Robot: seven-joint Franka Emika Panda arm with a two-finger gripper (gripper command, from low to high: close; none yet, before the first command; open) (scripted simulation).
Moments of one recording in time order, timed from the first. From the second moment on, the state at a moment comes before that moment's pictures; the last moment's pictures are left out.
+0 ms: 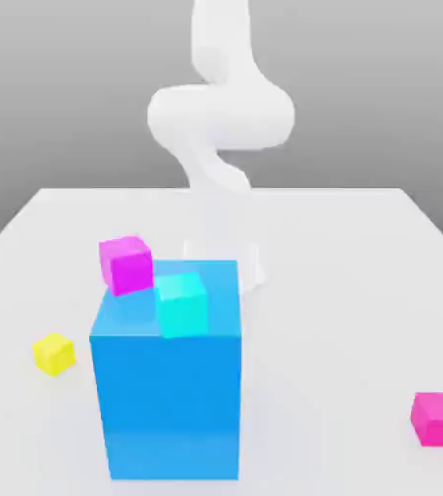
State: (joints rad) arm 0.07 -0.71 -0.02 -2.31 0.02 2.33 0.71
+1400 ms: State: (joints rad) arm 0.57 0.36 0.06 -2.41 -0.06 2.77 -0.10
